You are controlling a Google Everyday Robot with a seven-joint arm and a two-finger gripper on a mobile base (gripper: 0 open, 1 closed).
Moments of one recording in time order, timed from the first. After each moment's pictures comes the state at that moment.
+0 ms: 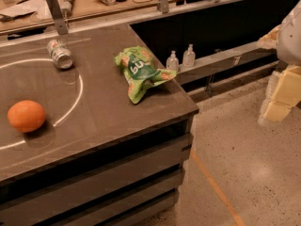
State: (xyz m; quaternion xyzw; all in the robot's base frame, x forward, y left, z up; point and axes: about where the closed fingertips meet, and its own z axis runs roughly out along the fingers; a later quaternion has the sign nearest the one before) arm 0.439 -0.215 0.979 -0.60 0.78 -0.04 0.17
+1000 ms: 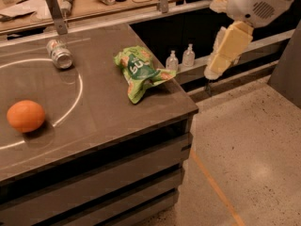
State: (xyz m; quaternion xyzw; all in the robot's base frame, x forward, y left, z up) arm 0.531 -0.129 1.014 -0.63 0.72 0.02 0.28
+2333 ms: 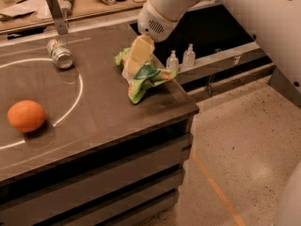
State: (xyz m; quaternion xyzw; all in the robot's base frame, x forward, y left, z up) arm 0.611 0.035 0.941 -0.61 0.74 0.14 0.25
